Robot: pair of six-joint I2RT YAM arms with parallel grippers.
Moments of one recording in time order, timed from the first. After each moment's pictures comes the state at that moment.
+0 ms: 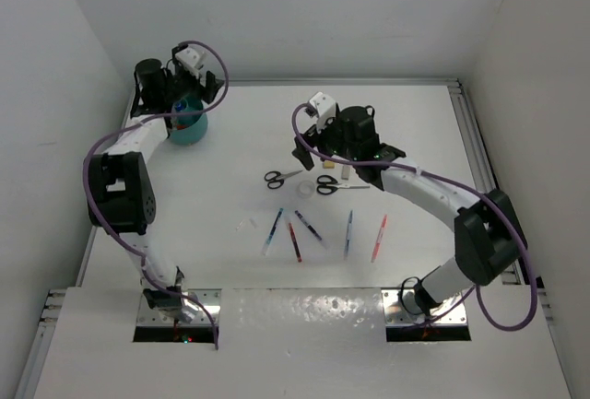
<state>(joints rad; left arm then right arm) 0.09 1.84 1.37 0.35 0.68 0.33 0.57 1.56 1.04 0.12 -0.21 -0.14</state>
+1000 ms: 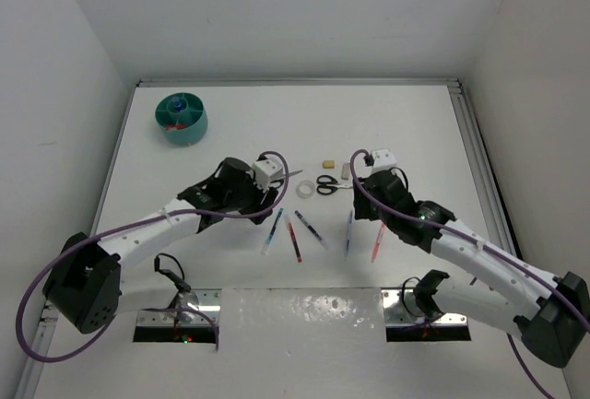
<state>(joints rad) -0.59 1.22 0.70 -0.25 0.19 0.10 0.72 0.98 0.64 -0.41 0.38 0.35</state>
